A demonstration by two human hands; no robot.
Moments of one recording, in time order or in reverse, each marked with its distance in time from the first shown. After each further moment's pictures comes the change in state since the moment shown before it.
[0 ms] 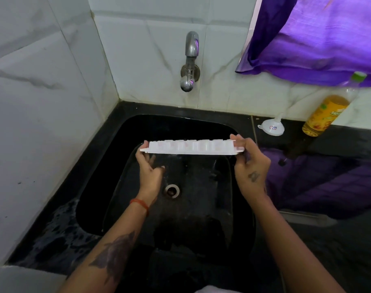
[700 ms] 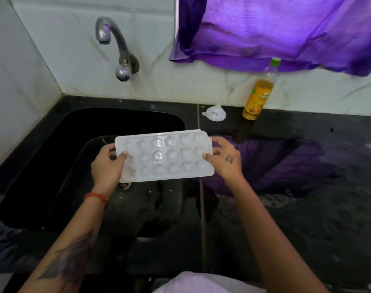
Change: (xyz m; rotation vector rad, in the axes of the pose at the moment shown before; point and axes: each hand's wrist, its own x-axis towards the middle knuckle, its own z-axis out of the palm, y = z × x) left_hand -0.057 0.020 0.072 0.500 0.151 0.020; right_hand 0.010 0.067 -0.131 -0.049 -0.329 0.544
